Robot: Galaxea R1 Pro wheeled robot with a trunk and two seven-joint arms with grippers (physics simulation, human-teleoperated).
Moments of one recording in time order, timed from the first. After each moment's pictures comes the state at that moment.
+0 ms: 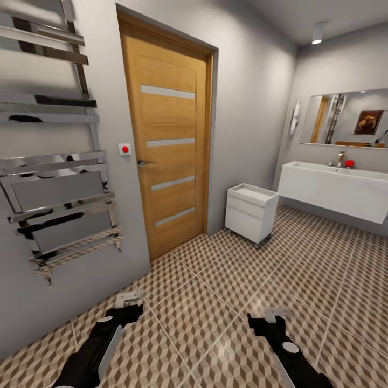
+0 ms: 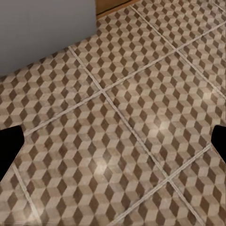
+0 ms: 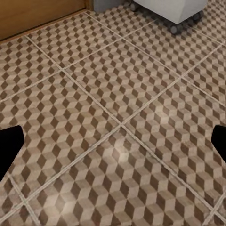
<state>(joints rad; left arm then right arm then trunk) -0.41 -0.02 0.04 -0.87 0.07 0.37 0.10 -0.40 -0.03 0.00 -0.61 0.01 -0.06 -0.01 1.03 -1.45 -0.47</state>
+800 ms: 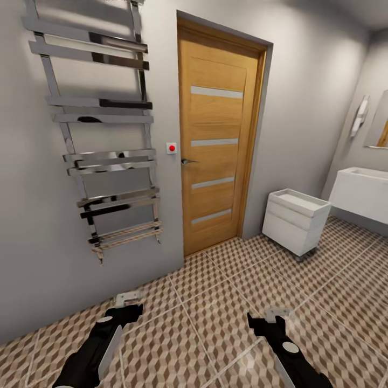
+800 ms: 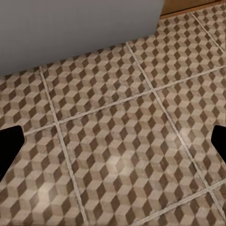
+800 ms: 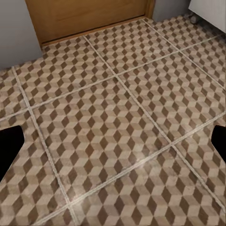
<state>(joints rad) -0.41 -0.02 0.04 -0.87 0.06 0.37 0.10 -0.40 -0.03 0.00 -0.61 0.01 -0.06 -0.01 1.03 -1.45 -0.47</state>
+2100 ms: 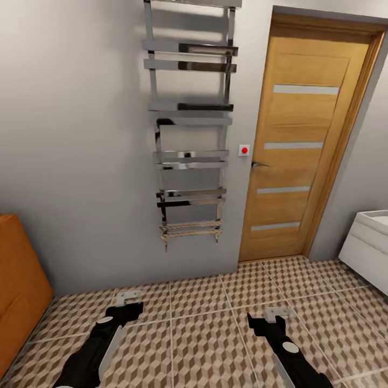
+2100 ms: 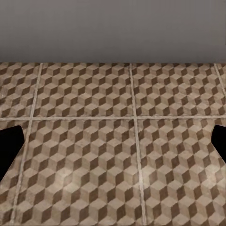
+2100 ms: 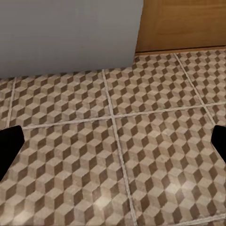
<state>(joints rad) -0.41 -0.03 0.04 -0.87 0.06 0.33 0.10 -0.40 -0.03 0.00 -0.61 0.01 -0.06 -0.01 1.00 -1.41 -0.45</state>
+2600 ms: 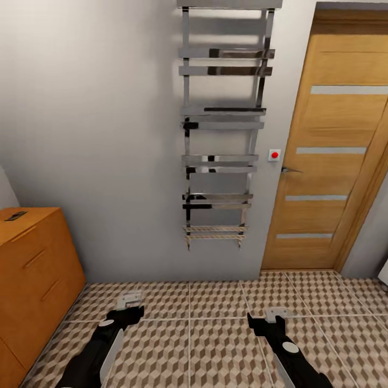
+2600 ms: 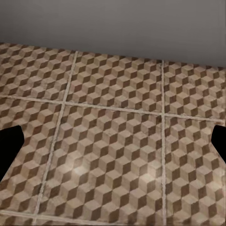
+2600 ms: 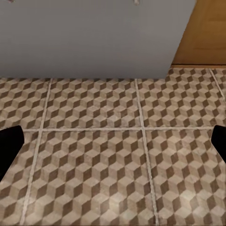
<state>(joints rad) -0.41 -0.03 0.04 -0.84 0.06 0.31 0.10 -0.40 -0.03 0.00 -0.61 0.01 -0.06 -0.01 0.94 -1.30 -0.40</state>
